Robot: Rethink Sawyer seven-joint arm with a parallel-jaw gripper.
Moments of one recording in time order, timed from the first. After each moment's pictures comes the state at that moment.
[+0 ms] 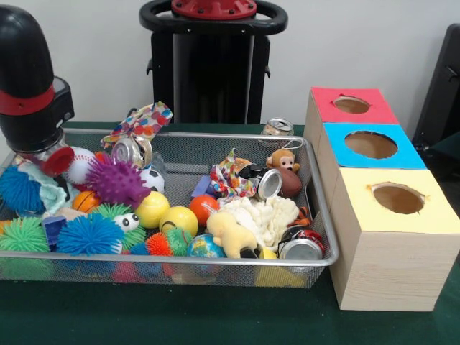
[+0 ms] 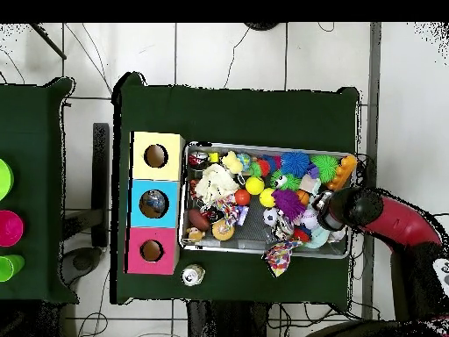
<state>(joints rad) -0.77 -0.38 0.12 1.38 -0.37 0.75 2.01</state>
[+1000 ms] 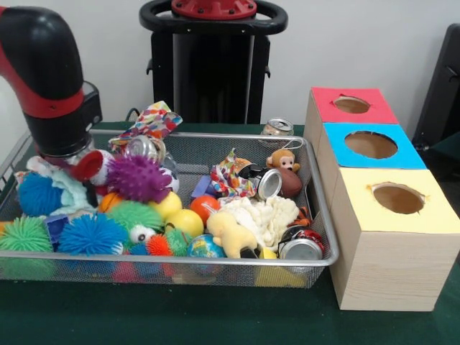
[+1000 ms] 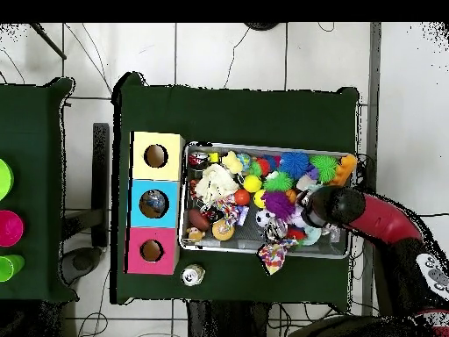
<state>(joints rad) -0.72 -0.39 0.12 1.45 -0.31 0.67 2.01</state>
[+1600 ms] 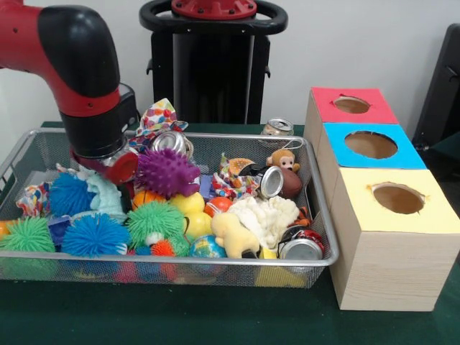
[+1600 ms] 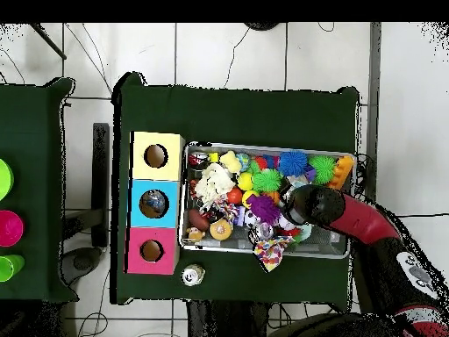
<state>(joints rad) -0.66 -0.41 0.11 1.54 -0.19 0.54 2.01</state>
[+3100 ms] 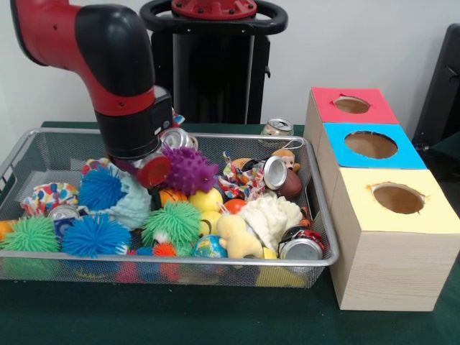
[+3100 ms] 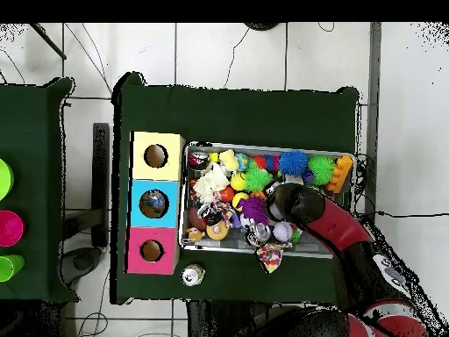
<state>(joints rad) -0.54 -0.42 0.03 1.64 0.09 0.41 2.01</state>
